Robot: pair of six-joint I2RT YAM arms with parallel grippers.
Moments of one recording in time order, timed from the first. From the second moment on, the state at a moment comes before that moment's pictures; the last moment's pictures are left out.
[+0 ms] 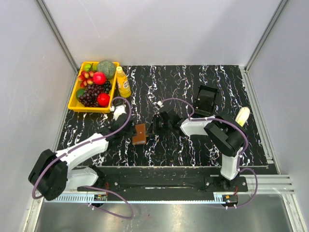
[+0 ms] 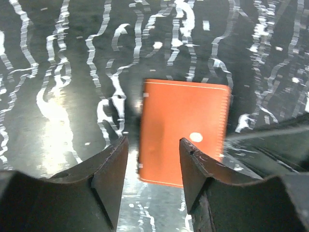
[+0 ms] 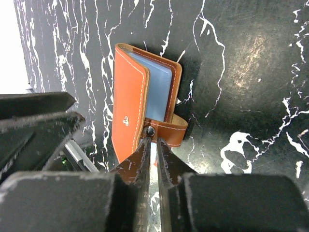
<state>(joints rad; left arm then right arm) -0.67 1.19 0.63 -0.29 -0.36 -0.77 0.79 1.88 0.97 0.23 -0.31 0.86</state>
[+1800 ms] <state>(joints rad) -0.50 1.01 0.38 -0.08 -0.18 -0.86 0.93 2.07 1.36 -0.10 0.11 0.61</state>
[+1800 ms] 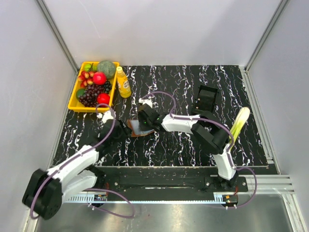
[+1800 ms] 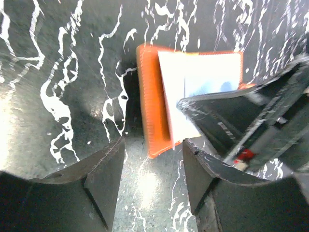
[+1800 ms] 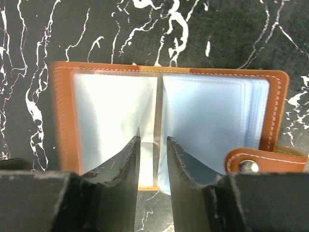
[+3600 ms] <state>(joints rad) -0.48 1.57 0.62 0.18 -0.10 -0.75 0.72 1.86 1.07 -0.02 -0.01 0.62</state>
